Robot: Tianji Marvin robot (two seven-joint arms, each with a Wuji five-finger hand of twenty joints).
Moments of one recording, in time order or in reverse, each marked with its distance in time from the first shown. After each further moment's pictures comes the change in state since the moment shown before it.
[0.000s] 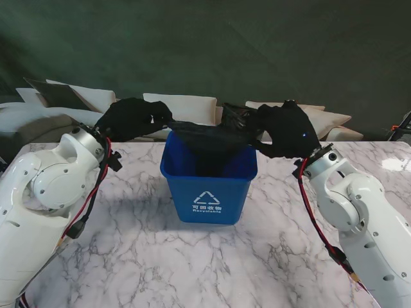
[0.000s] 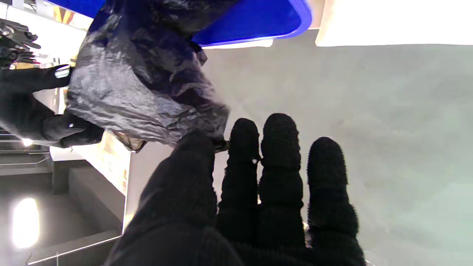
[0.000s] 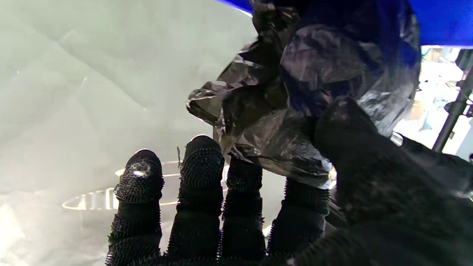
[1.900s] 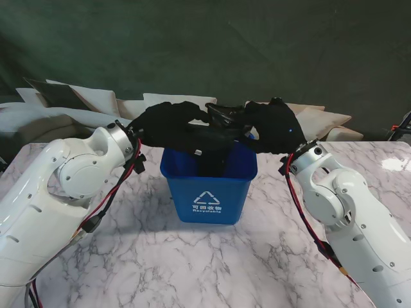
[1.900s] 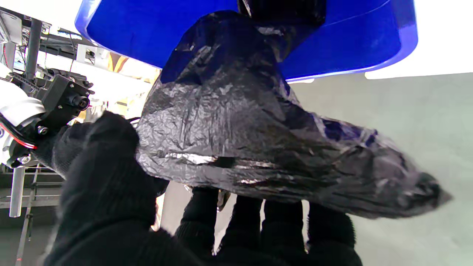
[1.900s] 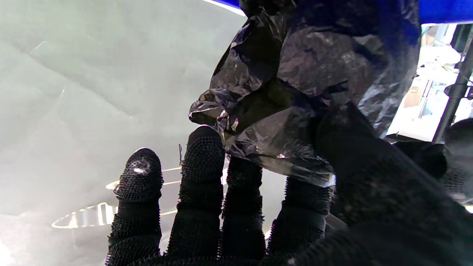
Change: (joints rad) left arm -0.152 0.019 0.205 0.040 -0.050 0.021 -0.115; right arm 0.070 -0.005 -0.103 0.027 0.077 0.075 0.026; left_hand -0.386 -0.106 -0.062 -0.004 -0.198 0.092 -0.463 -0.083 -0.560 0.078 -0.071 -0.261 -0.359 0.024 -0.343 -0.059 -0.172 -0.027 -0.140 0.030; right_hand -0.007 0.036 -0.020 -0.002 -0.012 -0.008 -0.001 -0.014 0.025 0.001 -0.053 -0.063 0.011 -0.007 -0.109 -0.052 -0.010 0.000 -0.042 -0.010
